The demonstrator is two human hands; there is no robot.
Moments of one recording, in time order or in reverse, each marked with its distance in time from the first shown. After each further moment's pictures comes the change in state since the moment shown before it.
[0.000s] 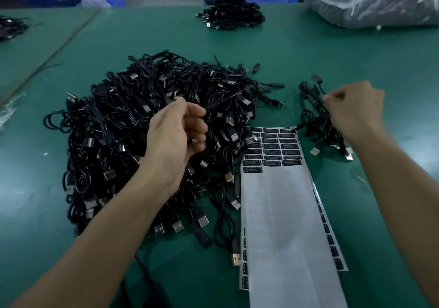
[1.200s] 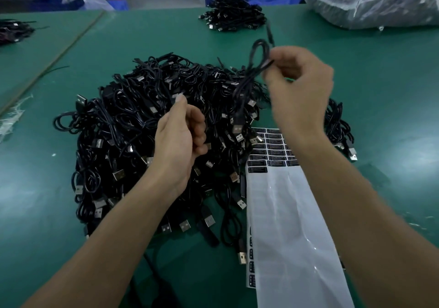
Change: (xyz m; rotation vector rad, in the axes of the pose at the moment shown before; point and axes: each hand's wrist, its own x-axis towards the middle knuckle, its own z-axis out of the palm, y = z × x) left_hand 0.001 -0.003 -0.002 -0.051 -0.009 -0.006; right_hand -0.077 -0.107 0.024 0.718 0.117 -0.352
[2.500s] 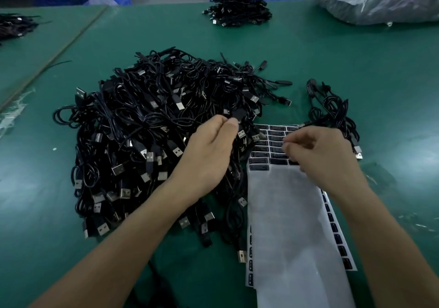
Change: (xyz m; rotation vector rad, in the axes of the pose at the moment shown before) left_hand -0.015 -0.015 0.016 0.533 -0.249 0.103; right_hand -0.052 0.048 -0.069 -0.352 -0.394 0.384
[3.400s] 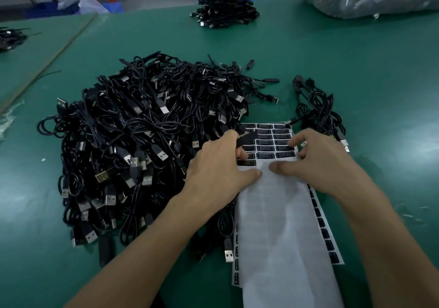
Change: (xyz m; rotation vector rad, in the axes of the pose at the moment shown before) left_hand 0.001 -0.014 0.035 0.610 -0.053 0.079; right_hand -0.002 0.010 -0.017 -0.306 -0.150 0.141
